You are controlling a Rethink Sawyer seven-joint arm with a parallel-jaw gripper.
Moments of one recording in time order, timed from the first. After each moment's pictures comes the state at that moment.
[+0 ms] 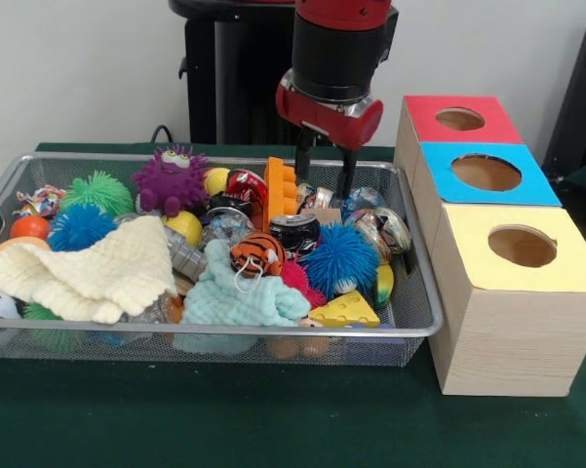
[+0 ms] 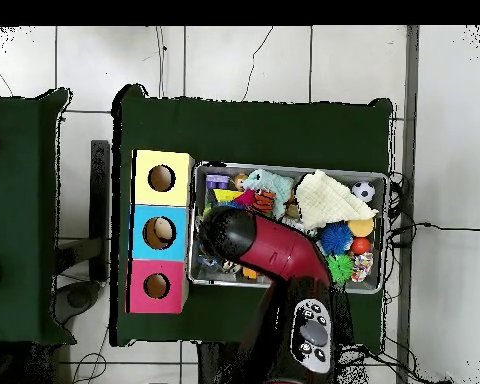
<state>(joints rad) -0.06 -0.59 -0.23 1.70 0.26 0.54 2.02</state>
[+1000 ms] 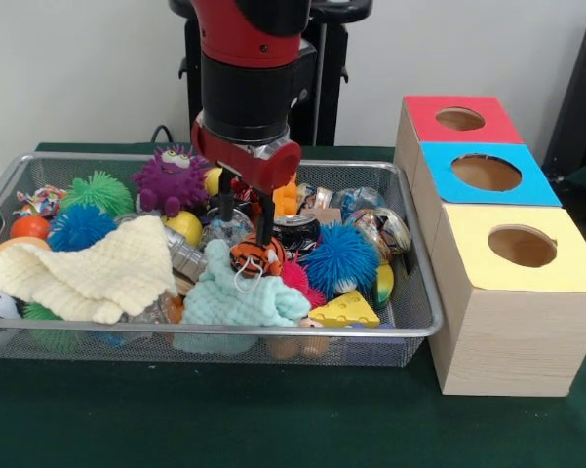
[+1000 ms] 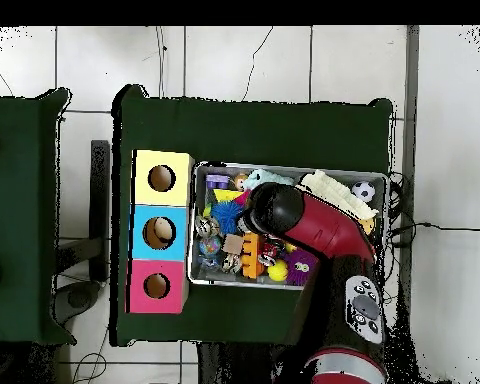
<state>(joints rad) -0.19 -0.51 -0.20 1.55 0.23 0.54 2.02</state>
